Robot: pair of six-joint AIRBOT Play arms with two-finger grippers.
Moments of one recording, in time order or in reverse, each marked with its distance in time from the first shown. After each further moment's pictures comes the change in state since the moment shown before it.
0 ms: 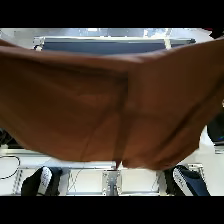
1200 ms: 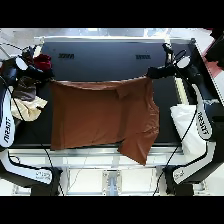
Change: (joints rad) left arm -0.515 -0.837 -0.050 0.608 0.117 -0.278; right arm 0.193 -0.968 -0.011 -0.102 -0.248 0.043
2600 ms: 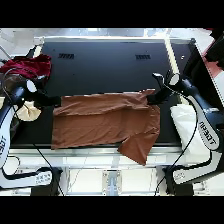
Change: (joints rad) left arm -0.031 0.226 -0.453 0.089 -0.032 0.065; right arm 0.036 0.135 -0.327 -0.262 0.241 0.066
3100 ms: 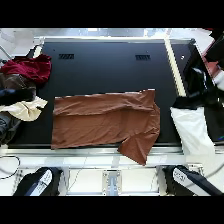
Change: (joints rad) left arm 0.141 0.576 -0.089 0.065 -0.009 -0.016; right arm -0.314 0.563 -0.319 0.088 0.195 0.029
